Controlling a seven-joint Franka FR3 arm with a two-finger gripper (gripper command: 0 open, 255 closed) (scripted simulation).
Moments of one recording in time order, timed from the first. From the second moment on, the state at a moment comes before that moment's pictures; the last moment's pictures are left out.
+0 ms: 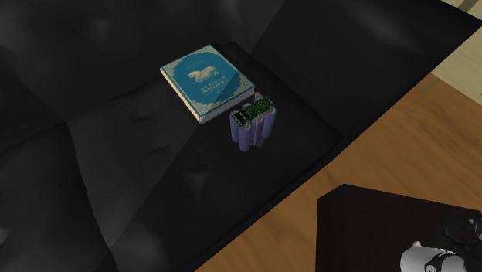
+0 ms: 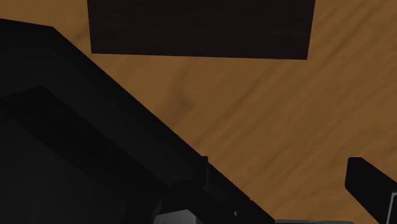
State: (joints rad) arm -0.01 -0.80 0.00 -2.37 0.11 1.58 -0.06
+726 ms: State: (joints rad) arm -0.05 -0.52 -0.13 -2.21 0.00 1.65 -0.24
